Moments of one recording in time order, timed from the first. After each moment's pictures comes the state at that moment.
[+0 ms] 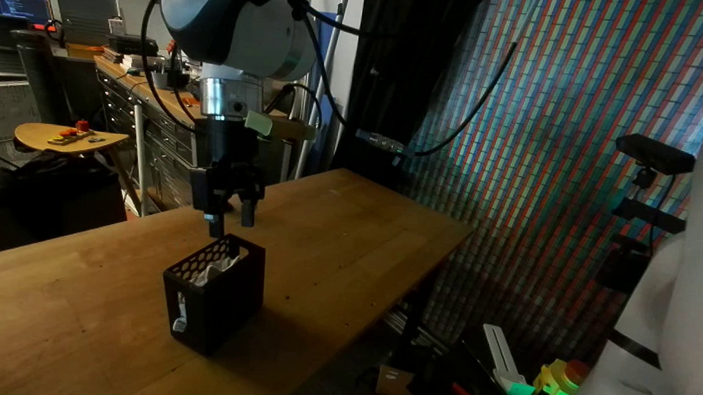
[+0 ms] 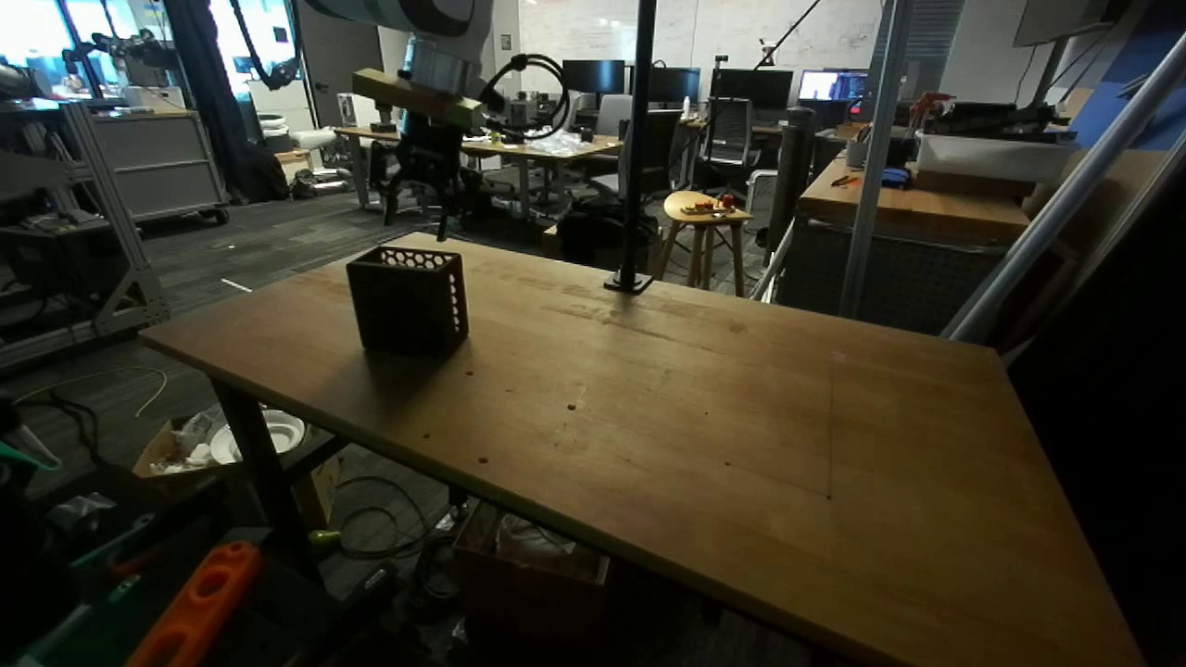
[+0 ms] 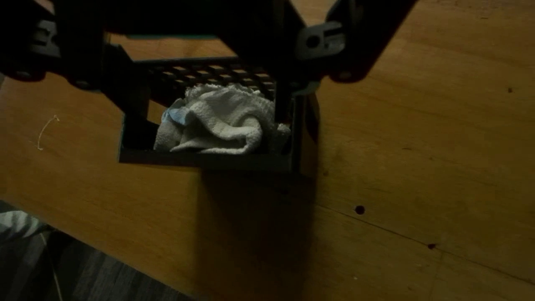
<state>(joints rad) 0.05 0.23 0.13 -1.94 0.15 1.95 -0.29</state>
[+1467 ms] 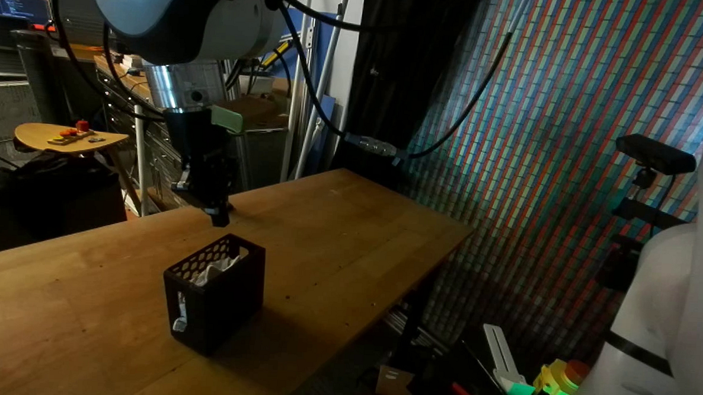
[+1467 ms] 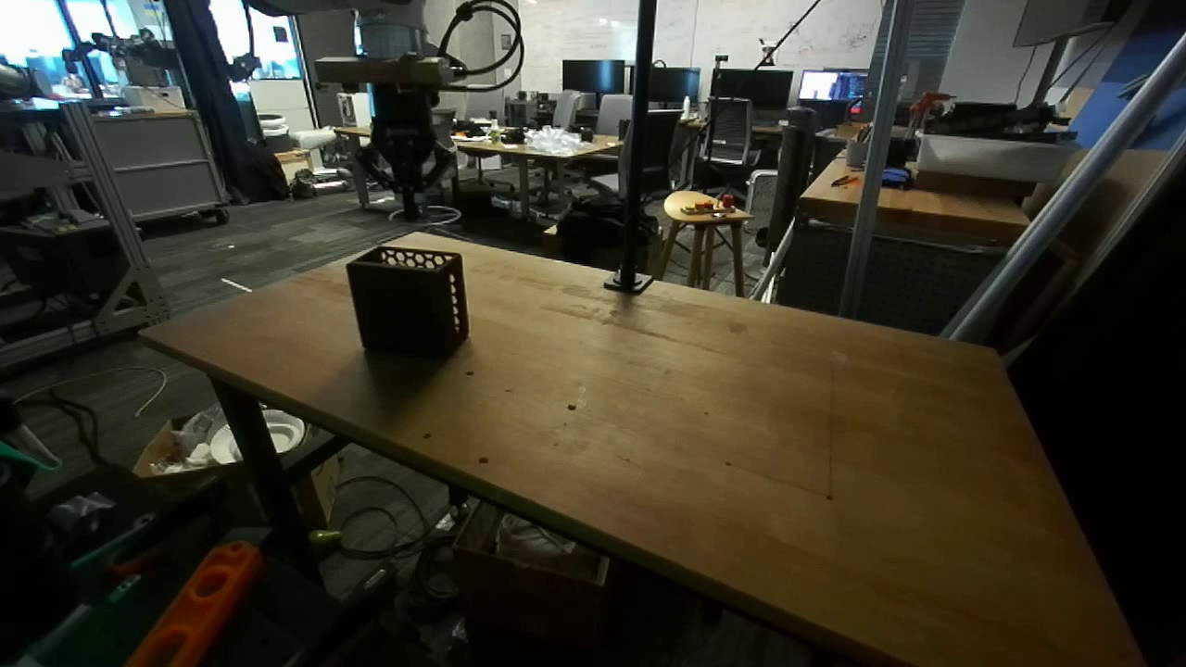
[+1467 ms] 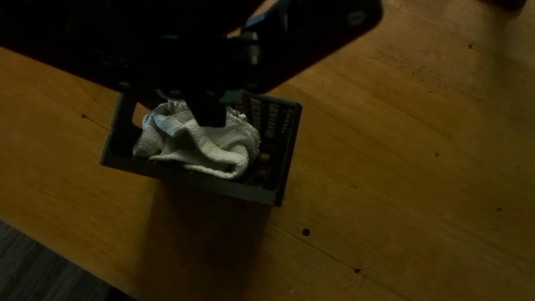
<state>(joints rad) 0.17 0.22 0.15 -1.90 -0.13 1.94 -0.16</state>
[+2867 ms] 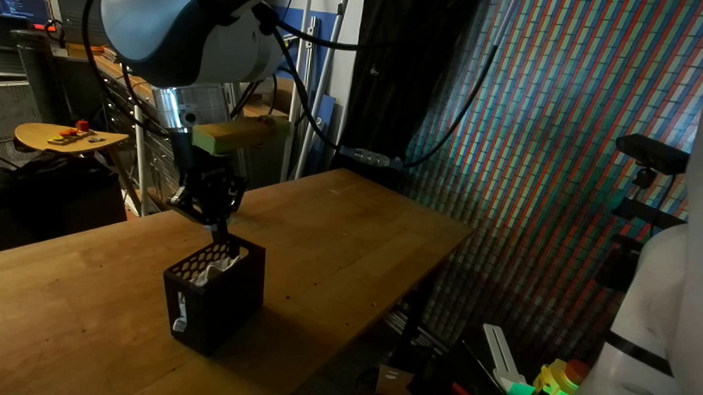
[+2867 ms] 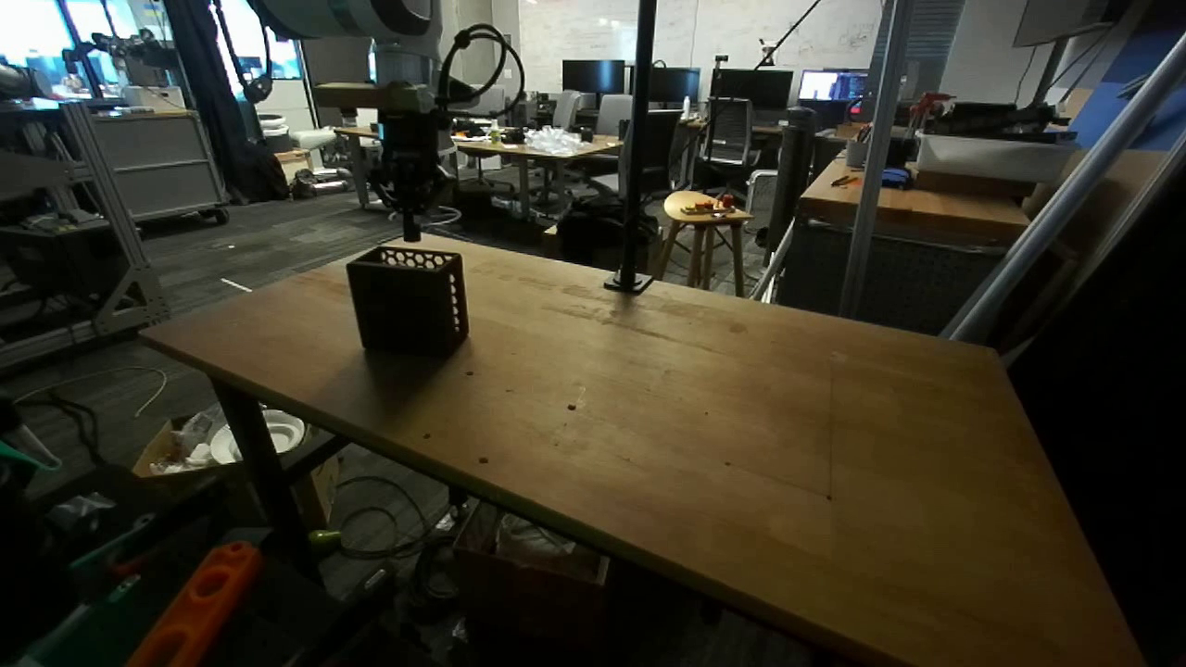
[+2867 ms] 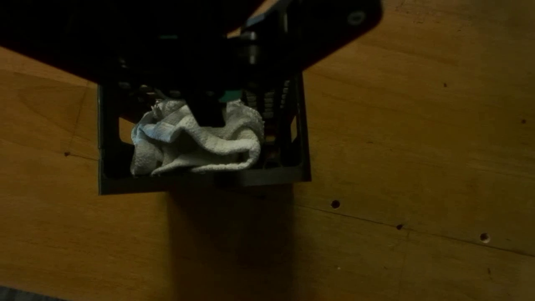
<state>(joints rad) 0.17 0.27 0.12 -1.90 -0.06 1.97 0.08</state>
